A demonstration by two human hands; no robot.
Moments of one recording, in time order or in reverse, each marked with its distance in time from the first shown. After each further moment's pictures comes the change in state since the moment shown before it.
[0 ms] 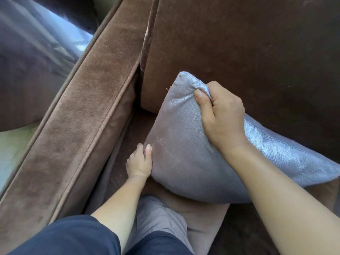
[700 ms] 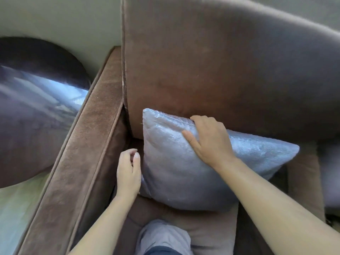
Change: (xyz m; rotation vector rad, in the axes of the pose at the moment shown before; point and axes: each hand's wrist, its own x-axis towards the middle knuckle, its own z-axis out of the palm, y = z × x) left_hand -0.006 0.063 -0.108 -0.360 0.133 0.313; right_hand -0.050 0.037 -0.035 -0.306 -0.125 0.054
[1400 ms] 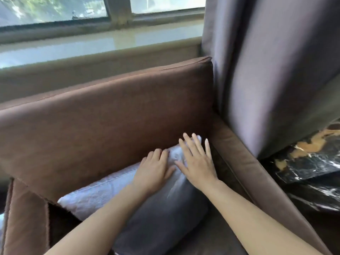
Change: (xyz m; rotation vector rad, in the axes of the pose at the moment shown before) left_hand 0.002 0.233 0.138 0.758 -0.759 1.122; right_hand -0.115 0.126 0.002 -0.103 0.301 0.533
